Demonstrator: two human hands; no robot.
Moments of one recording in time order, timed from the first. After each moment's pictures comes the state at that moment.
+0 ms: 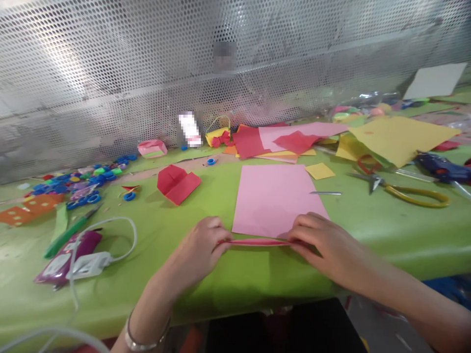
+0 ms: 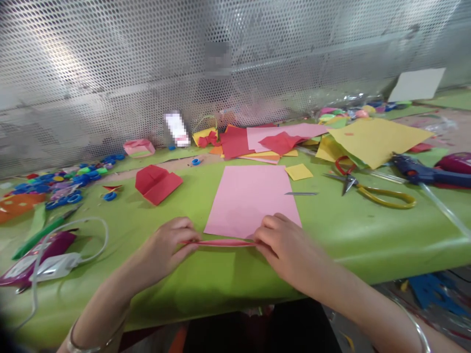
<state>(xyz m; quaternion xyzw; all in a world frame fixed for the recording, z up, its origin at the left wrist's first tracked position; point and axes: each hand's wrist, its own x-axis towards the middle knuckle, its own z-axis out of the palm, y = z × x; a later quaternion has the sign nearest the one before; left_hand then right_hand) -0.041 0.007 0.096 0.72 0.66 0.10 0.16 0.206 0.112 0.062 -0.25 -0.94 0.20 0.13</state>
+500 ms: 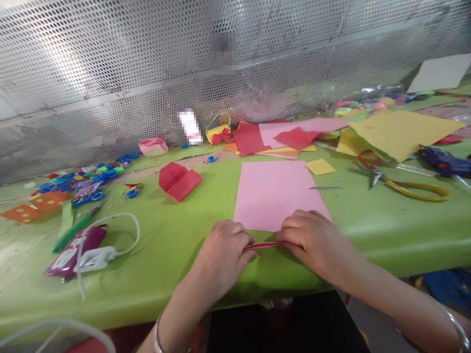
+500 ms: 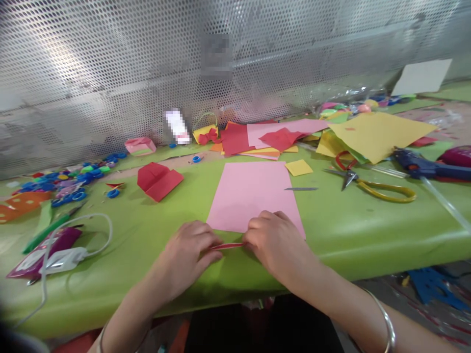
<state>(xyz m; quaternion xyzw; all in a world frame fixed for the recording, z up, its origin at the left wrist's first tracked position) 0.003 0.007 0.088 0.74 0.65 0.09 0.11 0.190 0.104 0.064 -0.23 -0.95 0.13 0.16</state>
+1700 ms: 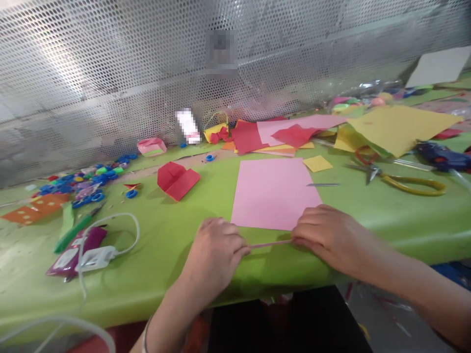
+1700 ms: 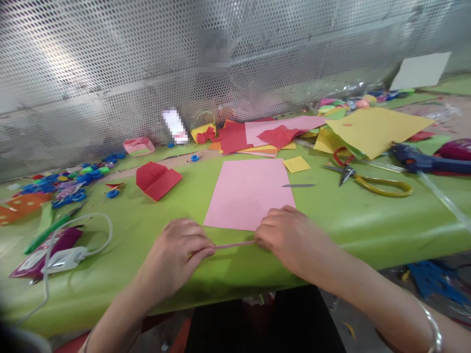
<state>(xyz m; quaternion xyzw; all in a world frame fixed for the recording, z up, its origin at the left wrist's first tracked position) 0.000 0.001 0.095 0.76 0.63 0.15 0.06 0.216 0.114 0.073 -0.16 -0.97 0.14 0.16</state>
